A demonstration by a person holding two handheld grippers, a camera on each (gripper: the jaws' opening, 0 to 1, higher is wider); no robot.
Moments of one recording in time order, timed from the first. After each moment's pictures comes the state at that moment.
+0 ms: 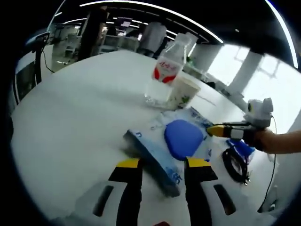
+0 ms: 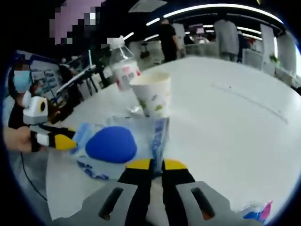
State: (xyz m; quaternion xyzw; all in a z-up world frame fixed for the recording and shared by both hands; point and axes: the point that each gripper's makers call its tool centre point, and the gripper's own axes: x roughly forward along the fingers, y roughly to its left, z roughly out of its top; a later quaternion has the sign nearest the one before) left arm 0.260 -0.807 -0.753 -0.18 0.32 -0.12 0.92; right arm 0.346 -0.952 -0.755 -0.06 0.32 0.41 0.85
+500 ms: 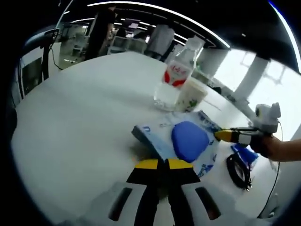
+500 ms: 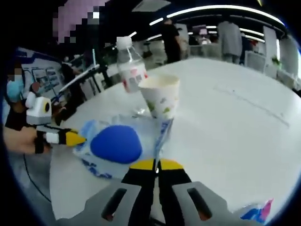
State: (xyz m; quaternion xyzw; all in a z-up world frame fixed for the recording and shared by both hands) left arm 0.262 -0.794 -0.747 -0.20 0.31 -0.08 0.93; right arm 0.334 -0.947 -0.743 -0.04 0.32 0.41 0.85
